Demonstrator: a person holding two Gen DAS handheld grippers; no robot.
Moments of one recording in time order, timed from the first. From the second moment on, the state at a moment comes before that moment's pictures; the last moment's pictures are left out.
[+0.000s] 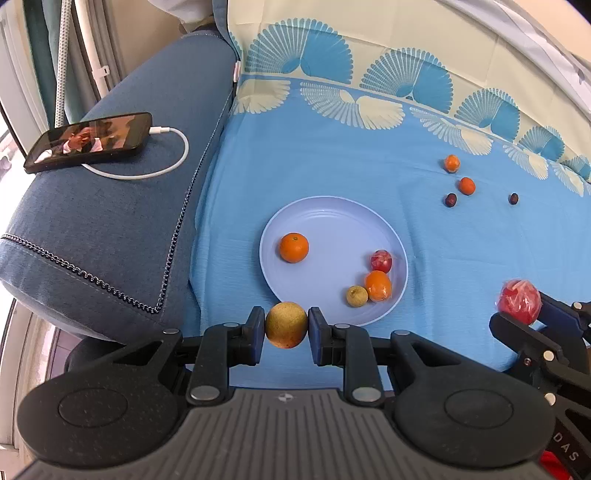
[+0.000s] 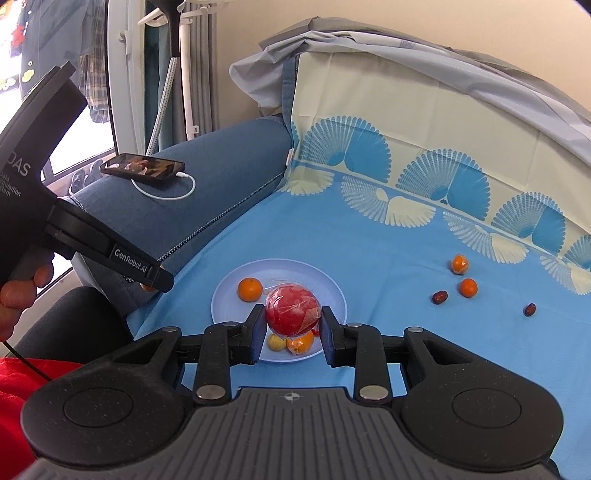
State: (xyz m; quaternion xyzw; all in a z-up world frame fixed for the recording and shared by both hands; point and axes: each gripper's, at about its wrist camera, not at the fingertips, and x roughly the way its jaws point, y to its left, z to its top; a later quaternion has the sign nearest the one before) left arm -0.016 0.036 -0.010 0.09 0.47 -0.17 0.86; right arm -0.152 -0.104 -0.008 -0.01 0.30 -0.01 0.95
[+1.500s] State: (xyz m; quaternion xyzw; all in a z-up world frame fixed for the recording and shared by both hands) left arm 0.132 -0.036 -0.112 0.14 0.53 -0.15 0.82; right arm 0.010 -0.126 -0.114 0.00 0.42 0.01 0.91
